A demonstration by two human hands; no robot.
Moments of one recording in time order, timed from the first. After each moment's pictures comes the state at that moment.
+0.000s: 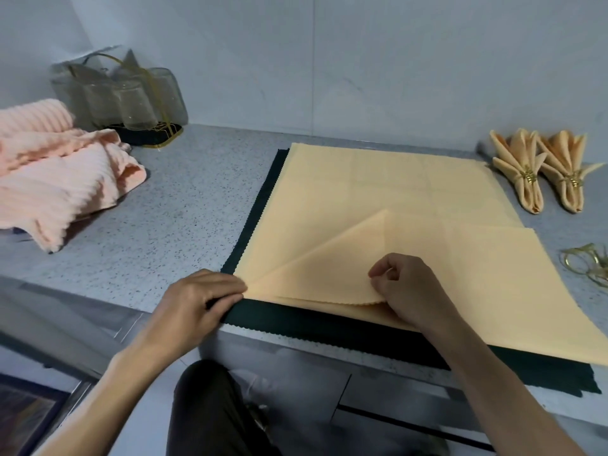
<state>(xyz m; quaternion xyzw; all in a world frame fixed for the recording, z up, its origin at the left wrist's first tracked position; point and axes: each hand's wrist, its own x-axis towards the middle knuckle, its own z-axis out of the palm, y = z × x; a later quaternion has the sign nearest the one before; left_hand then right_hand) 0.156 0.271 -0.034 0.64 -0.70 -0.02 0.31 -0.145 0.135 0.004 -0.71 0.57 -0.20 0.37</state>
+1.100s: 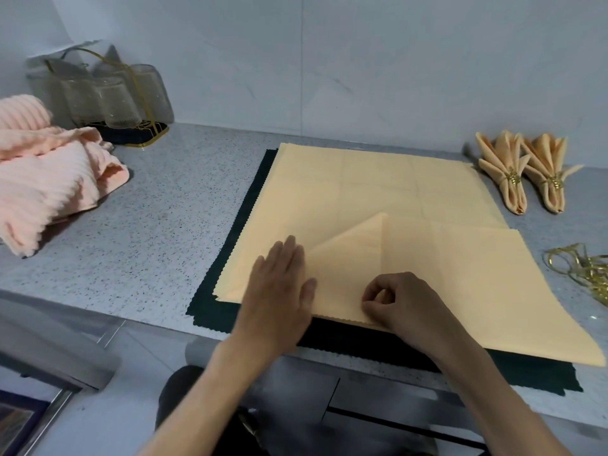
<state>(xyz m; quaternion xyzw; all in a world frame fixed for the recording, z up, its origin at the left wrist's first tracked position) 0.033 0.212 -0.016 0.74 -0.64 -0.08 0.20 -0.164 0.152 0.013 -0.76 0.55 -0.12 0.32</state>
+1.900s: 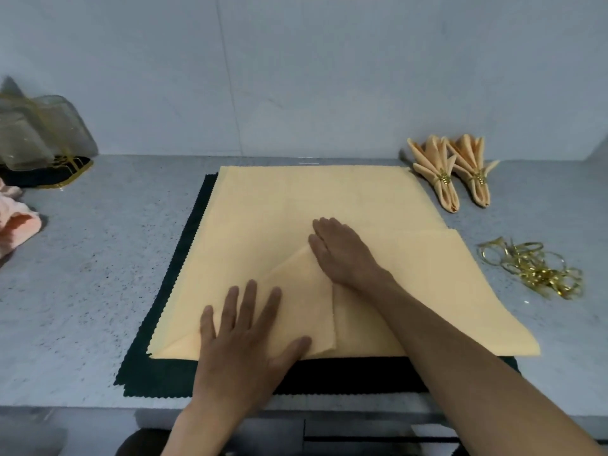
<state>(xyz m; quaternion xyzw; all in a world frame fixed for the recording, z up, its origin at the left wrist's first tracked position) 0.014 0.204 -0.035 0.75 -0.66 -0.03 0.01 -0.136 0.010 -0.029 -0.85 0.49 -0.11 0.14</state>
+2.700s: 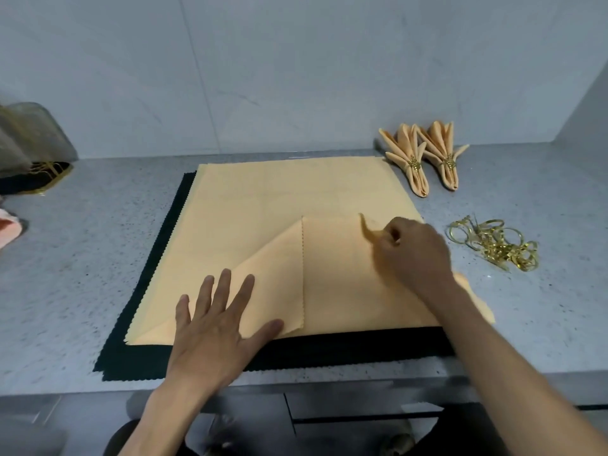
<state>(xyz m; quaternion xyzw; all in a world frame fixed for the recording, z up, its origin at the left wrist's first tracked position) 0.010 0.206 -0.032 0.76 -0.65 -0.05 0.00 -0.267 0.072 0.014 -0.70 0.66 -0.26 0.08</state>
